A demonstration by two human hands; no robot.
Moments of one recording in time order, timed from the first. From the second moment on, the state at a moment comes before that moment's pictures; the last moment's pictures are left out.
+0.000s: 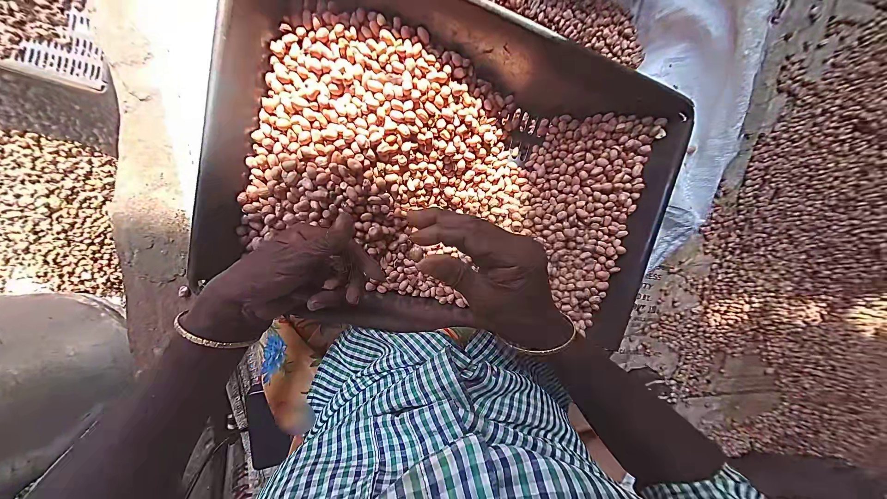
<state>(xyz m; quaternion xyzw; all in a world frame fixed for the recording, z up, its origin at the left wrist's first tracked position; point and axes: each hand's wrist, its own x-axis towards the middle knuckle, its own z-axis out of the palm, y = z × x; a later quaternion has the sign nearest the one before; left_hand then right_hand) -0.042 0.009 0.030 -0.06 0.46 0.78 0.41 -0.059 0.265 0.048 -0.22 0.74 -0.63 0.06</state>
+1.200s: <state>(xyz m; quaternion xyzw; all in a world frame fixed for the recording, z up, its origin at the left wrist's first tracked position) -0.046 0.010 0.036 -0.05 0.43 0.81 0.39 -0.057 0.249 0.032 -0.19 0.83 -0.49 0.18</state>
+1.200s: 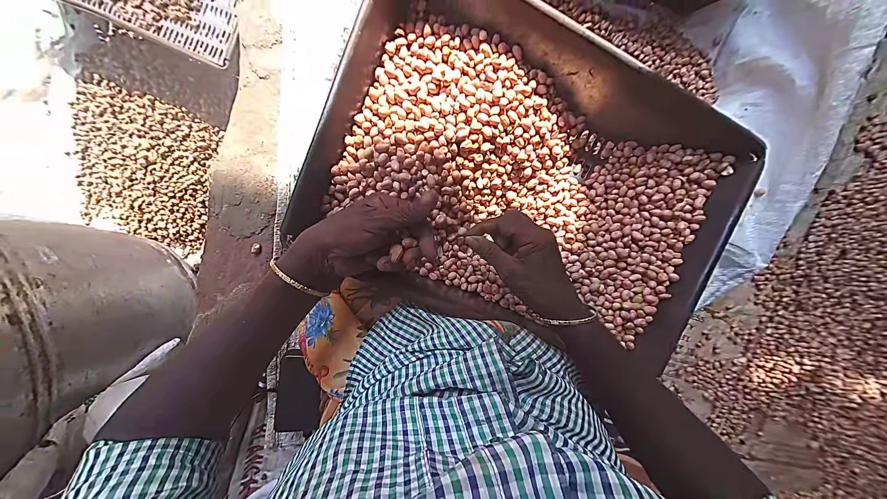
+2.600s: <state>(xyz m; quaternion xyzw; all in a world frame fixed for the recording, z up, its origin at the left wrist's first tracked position) -0.044 0.008 0.034 -0.05 0.40 0.86 0.32 -0.059 0.246 0.045 -0.09 0.71 -0.67 0.22</state>
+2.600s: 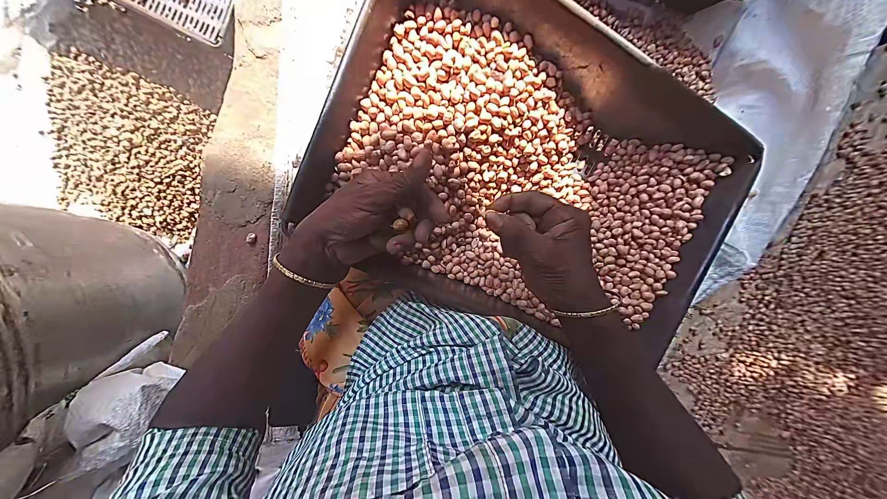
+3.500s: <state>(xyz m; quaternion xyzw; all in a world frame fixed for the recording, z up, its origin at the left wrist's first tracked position) -0.048 0.009 0.036 -0.06 0.38 0.87 0.31 -0.048 0.232 0.012 -0.30 0.84 -0.42 0.15</state>
